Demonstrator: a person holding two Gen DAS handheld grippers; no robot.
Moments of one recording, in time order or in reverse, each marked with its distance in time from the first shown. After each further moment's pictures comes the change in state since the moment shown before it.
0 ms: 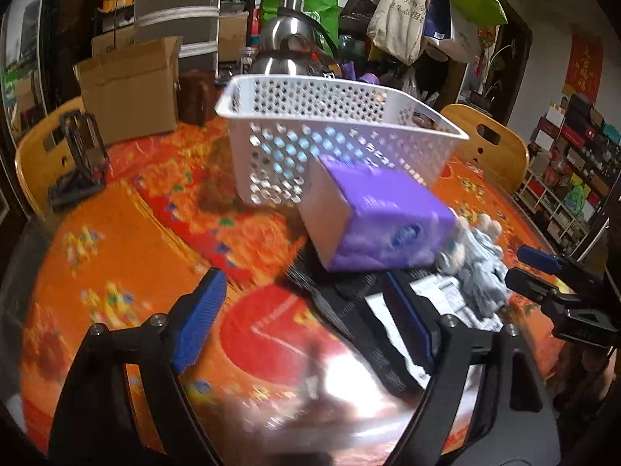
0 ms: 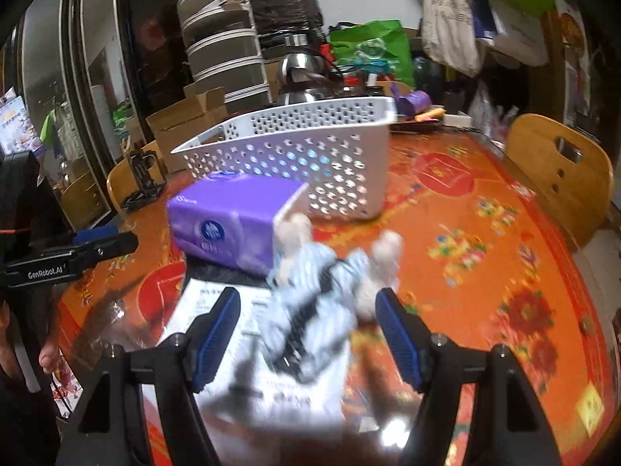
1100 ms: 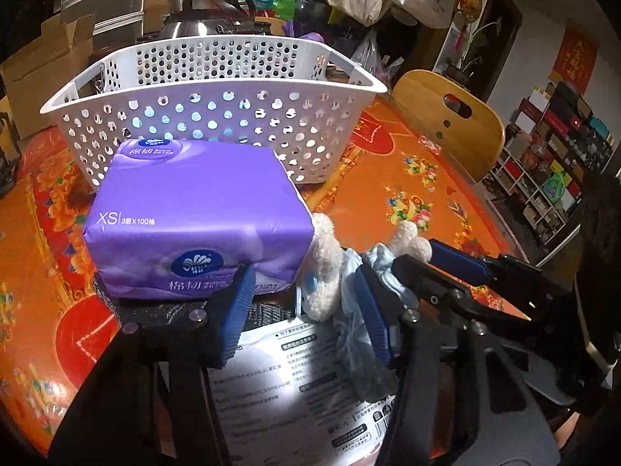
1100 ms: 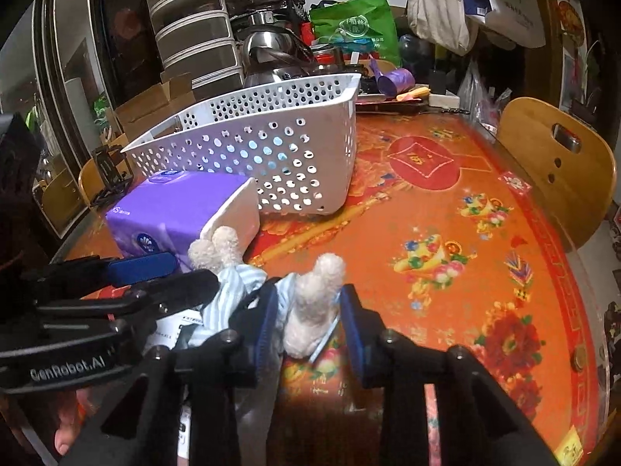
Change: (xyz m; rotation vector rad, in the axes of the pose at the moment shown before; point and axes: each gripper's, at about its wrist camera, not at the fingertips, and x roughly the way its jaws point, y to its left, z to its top) left arm 0.089 -0.145 0.026 -0.012 0.144 -0.126; right arm 0.044 -0.045 0.029 0.012 0.087 -0.037
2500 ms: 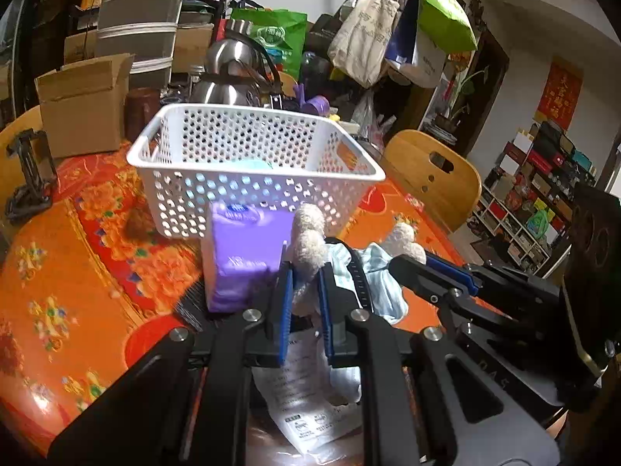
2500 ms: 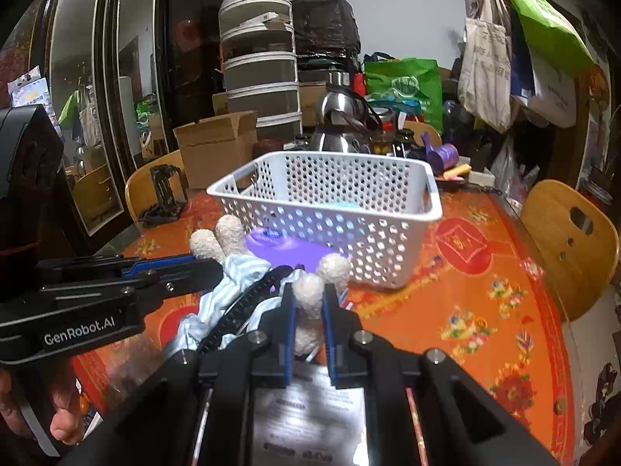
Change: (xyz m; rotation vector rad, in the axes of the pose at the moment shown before) left arm -0.115 0.049 0.003 -0.036 -0.181 -0.050; right arm -0.058 0.088 0.035 -0.163 -0.157 0.057
